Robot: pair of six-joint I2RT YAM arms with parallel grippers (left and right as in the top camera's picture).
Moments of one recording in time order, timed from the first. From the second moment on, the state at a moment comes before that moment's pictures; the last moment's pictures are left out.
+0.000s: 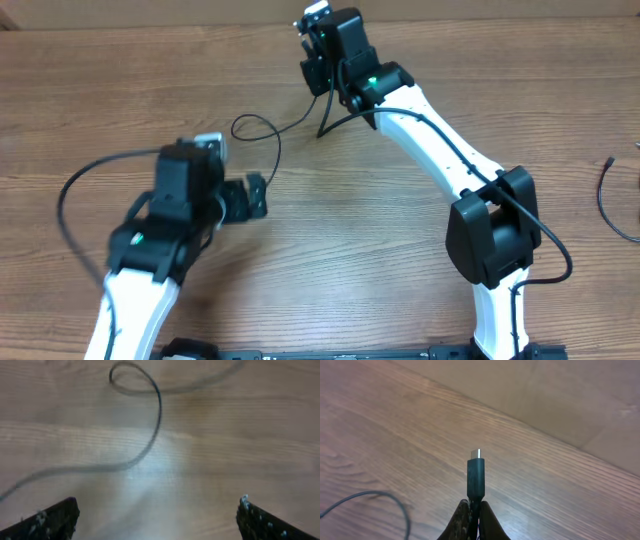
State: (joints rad) left arm -0.21 1.10 0.95 -0.74 0.05 -0.33; right arm 0.53 2.15 1.90 -0.41 0.02 -0.03
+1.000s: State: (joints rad) left arm -0.21 1.62 0.86 -0.20 0.14 -0.10; right arm 0.58 2.03 1.90 -0.49 -0.28 0.03
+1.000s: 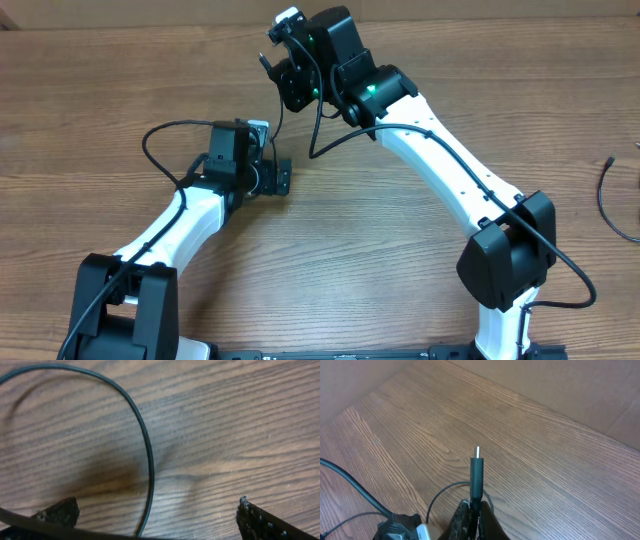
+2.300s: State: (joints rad) left arm -0.21 1.34 0.96 -0.40 0.13 0.13; right arm 0.51 1.88 1.90 -0.53 -0.73 0.16
